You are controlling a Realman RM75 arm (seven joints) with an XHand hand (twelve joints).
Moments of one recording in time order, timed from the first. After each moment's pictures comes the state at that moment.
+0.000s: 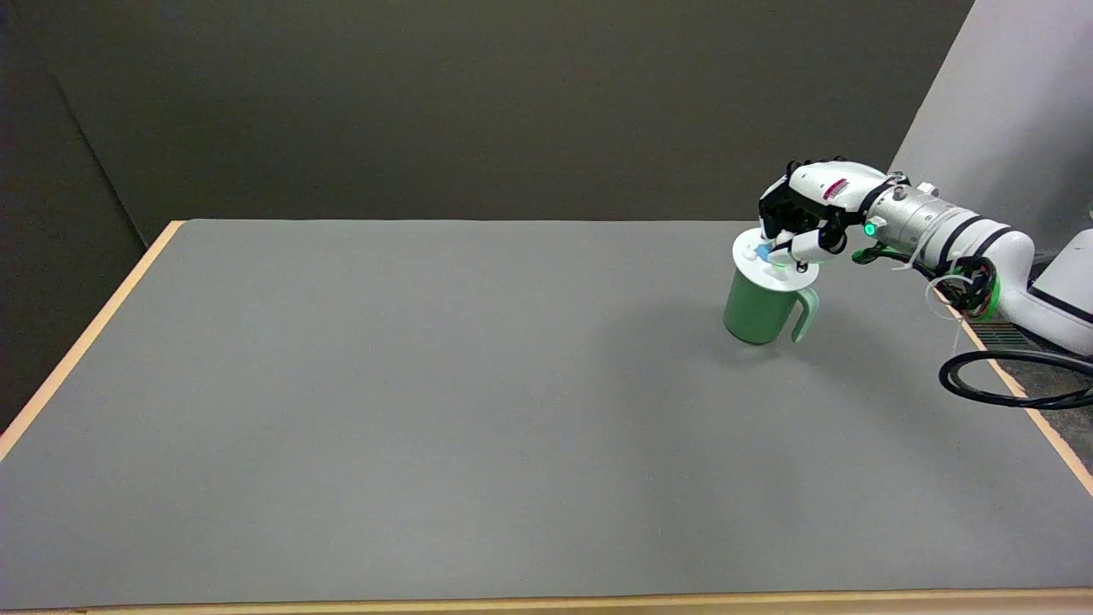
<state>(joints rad) 0.12 -0.39 1.31 -1.47 0.07 0.07 -1.99</state>
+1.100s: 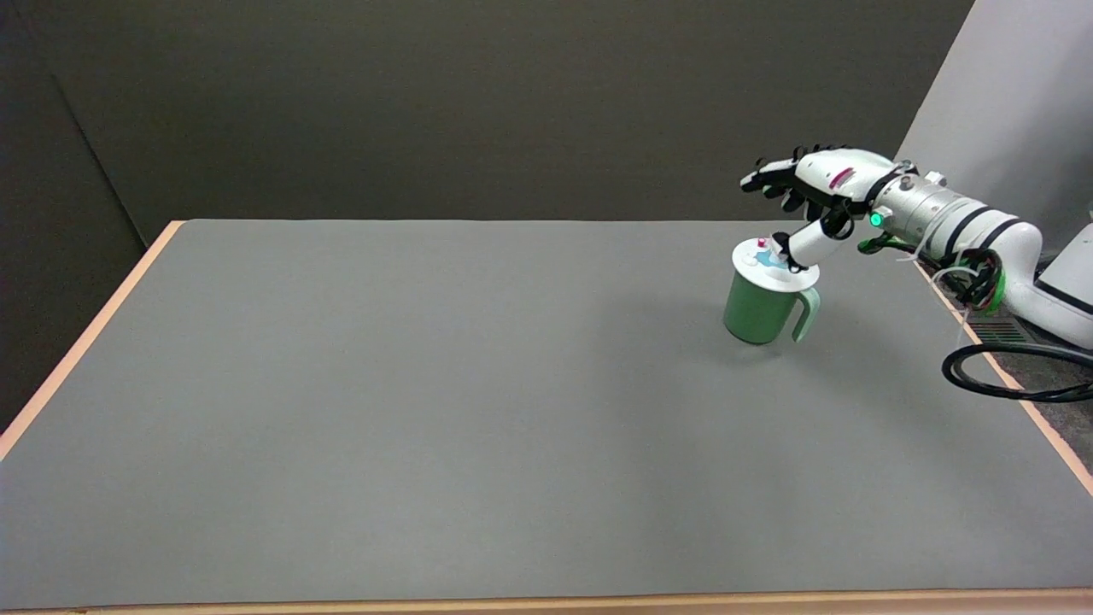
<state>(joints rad) 0.11 -0.39 1.34 -1.47 0.05 0.07 -1.99</state>
